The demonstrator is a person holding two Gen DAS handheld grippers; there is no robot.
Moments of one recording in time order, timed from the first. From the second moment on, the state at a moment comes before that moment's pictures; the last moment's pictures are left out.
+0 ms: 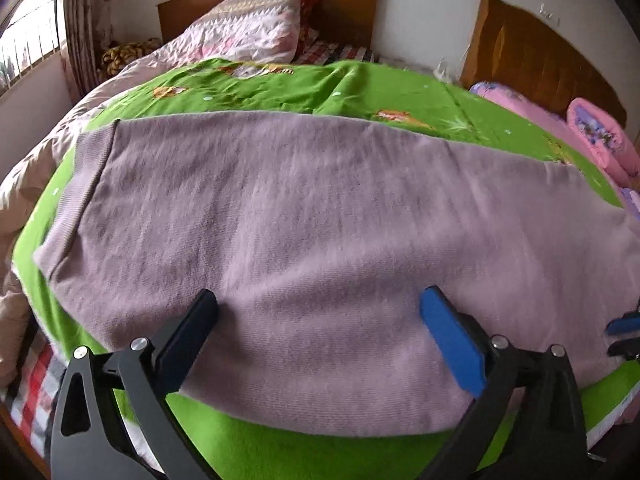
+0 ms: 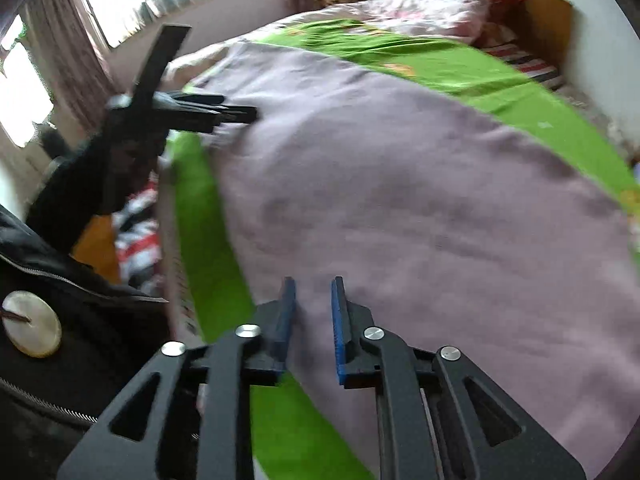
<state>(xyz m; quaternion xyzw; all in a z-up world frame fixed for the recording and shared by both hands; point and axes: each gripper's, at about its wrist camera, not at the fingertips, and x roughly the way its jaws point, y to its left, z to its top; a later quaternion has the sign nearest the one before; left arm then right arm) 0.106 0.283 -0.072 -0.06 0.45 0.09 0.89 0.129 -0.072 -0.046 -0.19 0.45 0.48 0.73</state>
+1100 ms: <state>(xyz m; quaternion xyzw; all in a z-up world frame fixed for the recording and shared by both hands) 0.276 -0.020 -0.043 0.08 0.43 -0.26 0.86 0.297 -0.358 -0.047 0.03 0.46 0.11 0.88</state>
